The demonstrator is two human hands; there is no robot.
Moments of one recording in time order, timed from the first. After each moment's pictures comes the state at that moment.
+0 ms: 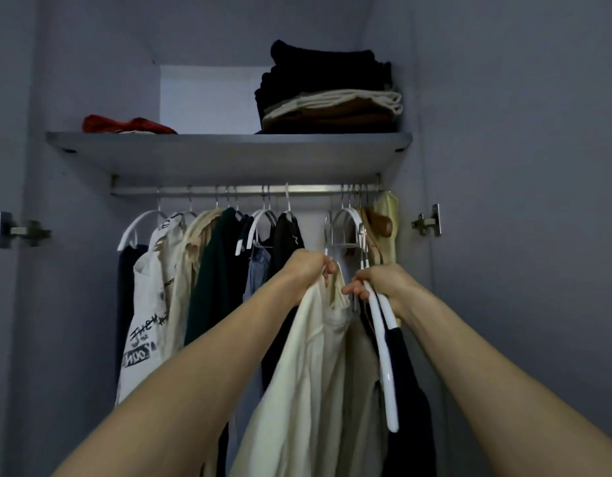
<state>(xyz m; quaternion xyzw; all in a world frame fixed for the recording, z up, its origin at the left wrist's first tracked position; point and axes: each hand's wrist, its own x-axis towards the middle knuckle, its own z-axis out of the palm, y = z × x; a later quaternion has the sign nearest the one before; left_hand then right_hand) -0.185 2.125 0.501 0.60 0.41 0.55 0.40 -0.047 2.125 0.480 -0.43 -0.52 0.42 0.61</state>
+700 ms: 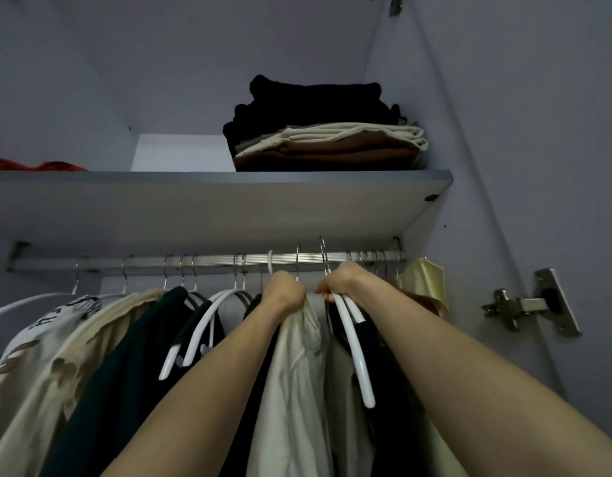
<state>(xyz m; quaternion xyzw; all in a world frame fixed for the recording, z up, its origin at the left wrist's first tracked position) -0.186 2.399 0.636 0.66 0.53 0.53 -0.01 -0.069 2.378 0.654 -0.54 -0.65 0.16 0.51</state>
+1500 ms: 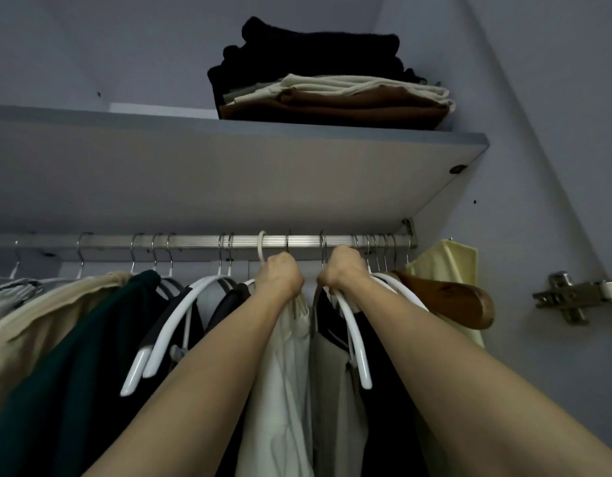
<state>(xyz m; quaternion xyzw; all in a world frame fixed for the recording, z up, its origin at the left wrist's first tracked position) -0.188 2.486 0.659 0.66 0.57 0.46 -0.16 -0.078 2.467 0.661 -0.61 -0.60 -0.14 0.49</state>
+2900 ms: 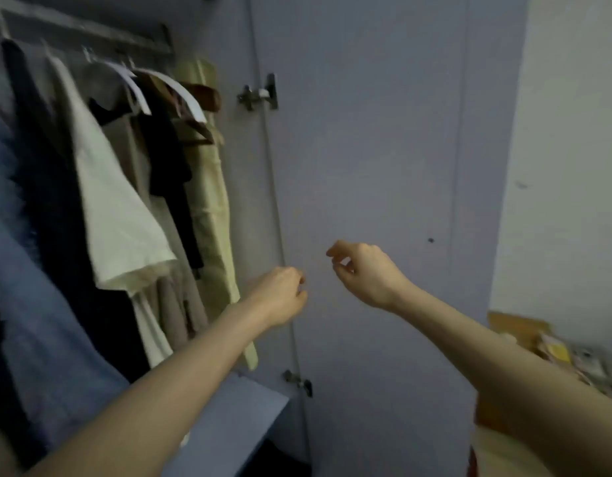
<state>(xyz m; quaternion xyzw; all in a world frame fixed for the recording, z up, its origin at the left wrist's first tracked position) -0.168 2.145 0.318 0.97 0.18 0.16 0.01 -0.066 2.002 0.322 -0.81 -0.47 -0.14 0.32</state>
